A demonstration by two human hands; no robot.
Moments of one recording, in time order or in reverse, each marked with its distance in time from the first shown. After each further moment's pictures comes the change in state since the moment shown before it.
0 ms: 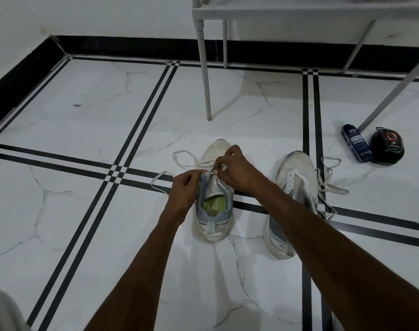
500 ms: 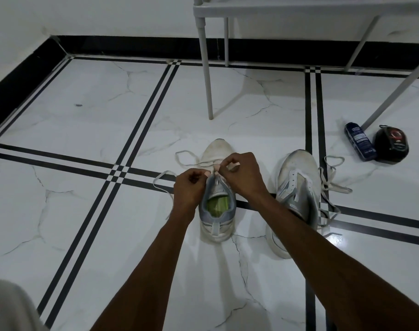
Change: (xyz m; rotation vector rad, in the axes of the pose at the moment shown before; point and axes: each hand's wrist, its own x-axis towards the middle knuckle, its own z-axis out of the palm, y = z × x) left_hand 0.008 -0.003 0.015 -0.020 0.204 -0.106; right_hand -0.017 -0.008 0.014 0.403 0.374 0.161
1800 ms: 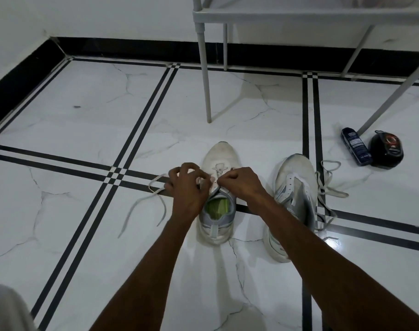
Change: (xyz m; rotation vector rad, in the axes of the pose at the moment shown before) left_hand -0.004 0.006 0.003 0.686 0.116 0.411; right_hand -0.008 -0.003 -0.010 0.051 -0.175 0.341
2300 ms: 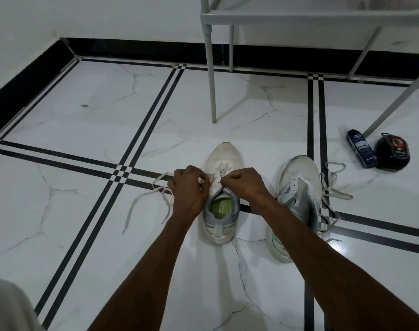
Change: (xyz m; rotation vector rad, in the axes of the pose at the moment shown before) left_hand 0.004 -0.006 -0.003 0.050 -0.068 -0.022; right_hand -0.001 0.002 0.003 -0.024 0.007 0.011
